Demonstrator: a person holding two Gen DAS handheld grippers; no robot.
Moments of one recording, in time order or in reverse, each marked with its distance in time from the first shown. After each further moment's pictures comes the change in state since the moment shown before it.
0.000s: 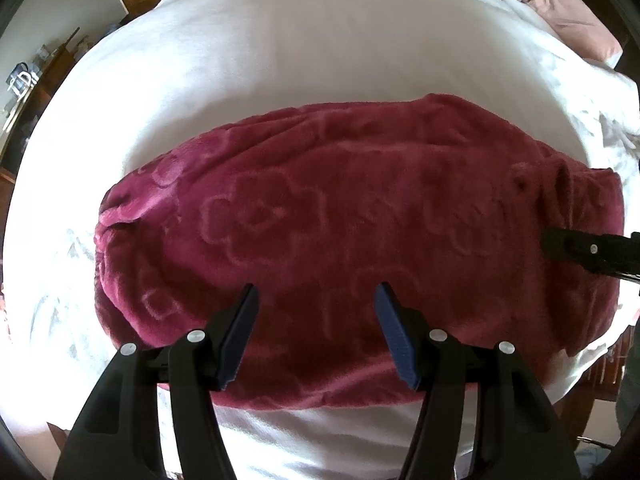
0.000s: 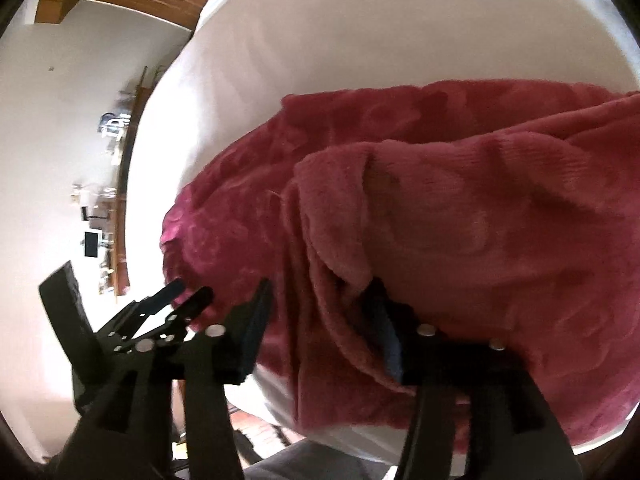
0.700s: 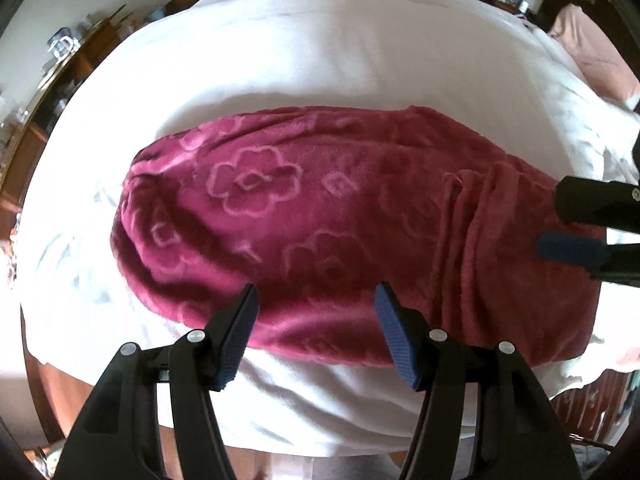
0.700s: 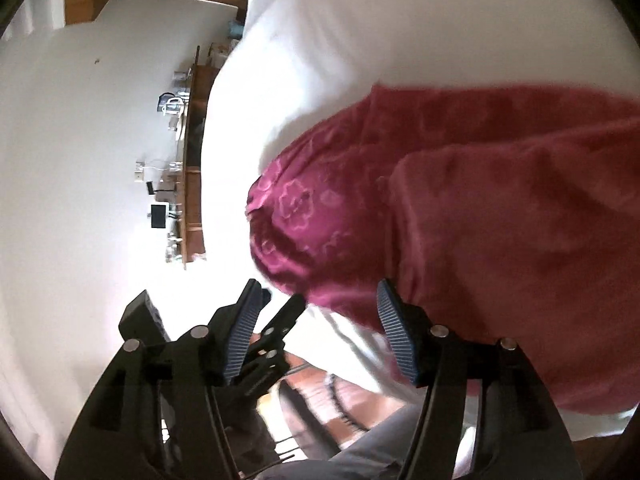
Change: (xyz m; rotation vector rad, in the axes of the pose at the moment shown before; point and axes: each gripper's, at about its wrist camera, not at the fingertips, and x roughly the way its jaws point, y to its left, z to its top) left arm -0.053 -0.042 -0.037 -0.162 -0.037 0.062; right arm -0.039 0.036 0.007 -0.021 0.114 0.225
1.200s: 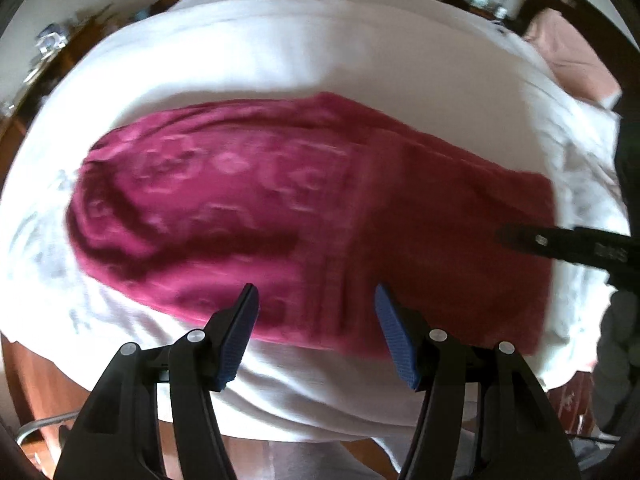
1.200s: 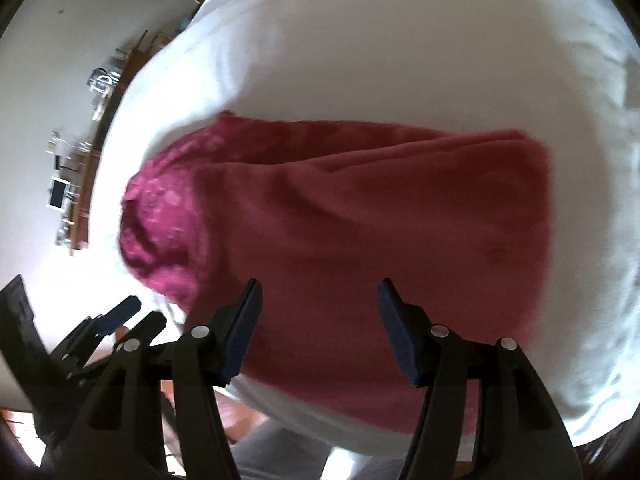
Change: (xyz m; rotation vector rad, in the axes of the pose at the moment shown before) left arm -0.012 -0.092 -0.032 0.008 -0.022 -0.121; right arm -0.060 -0.073 -0.019 -0.165 -0.092 -0.435
